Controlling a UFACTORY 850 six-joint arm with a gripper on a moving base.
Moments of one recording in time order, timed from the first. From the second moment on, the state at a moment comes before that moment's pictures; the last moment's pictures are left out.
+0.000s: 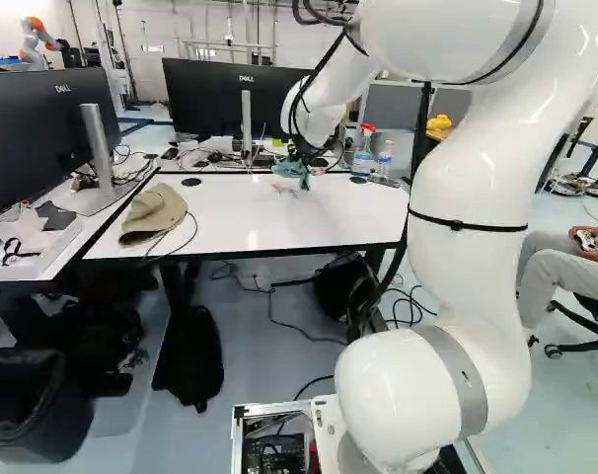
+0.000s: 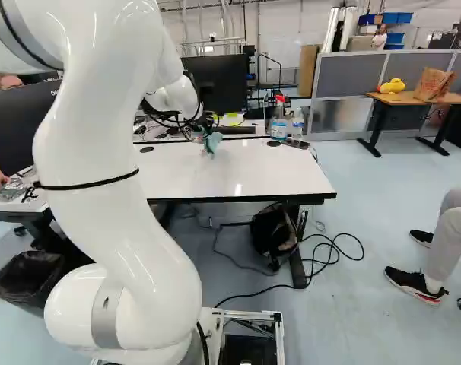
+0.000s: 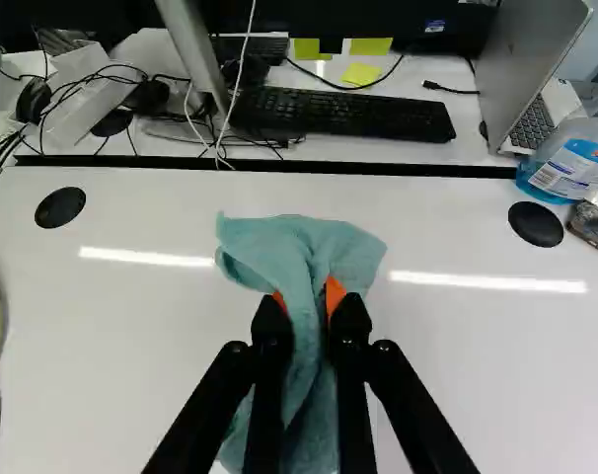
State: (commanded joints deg) arm 4.7 -17.0 -66.3 0.0 -1.5 0.0
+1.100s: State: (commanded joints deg) arm 4.6 -22.7 -66.8 0.0 -1.5 0.0
